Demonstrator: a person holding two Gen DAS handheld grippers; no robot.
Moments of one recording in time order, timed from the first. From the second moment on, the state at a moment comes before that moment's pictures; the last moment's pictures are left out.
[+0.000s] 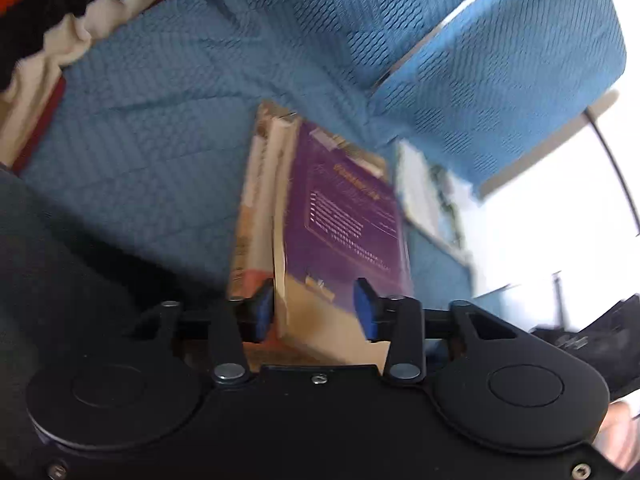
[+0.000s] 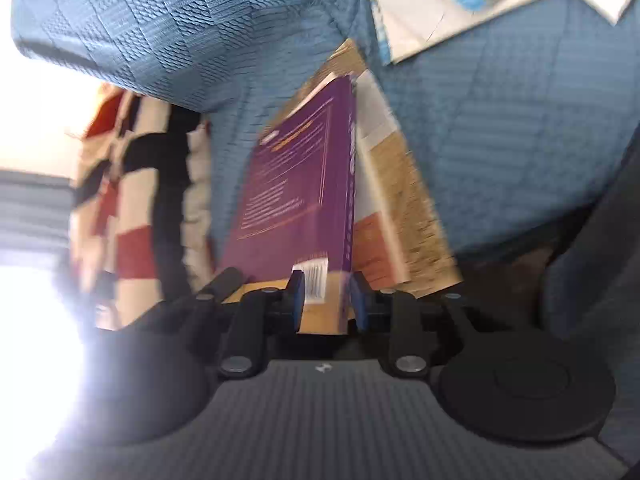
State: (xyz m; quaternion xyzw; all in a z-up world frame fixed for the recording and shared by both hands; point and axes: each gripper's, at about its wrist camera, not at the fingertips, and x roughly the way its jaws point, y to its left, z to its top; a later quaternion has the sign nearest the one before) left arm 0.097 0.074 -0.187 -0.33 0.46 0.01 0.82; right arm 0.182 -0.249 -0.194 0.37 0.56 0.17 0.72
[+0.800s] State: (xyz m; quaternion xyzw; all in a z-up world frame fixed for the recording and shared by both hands) left arm 0.130 0.052 -0.201 -0.22 0.48 0.03 0.85; right arm 0.199 -0.178 -0.197 0.11 0.48 0.16 0.86
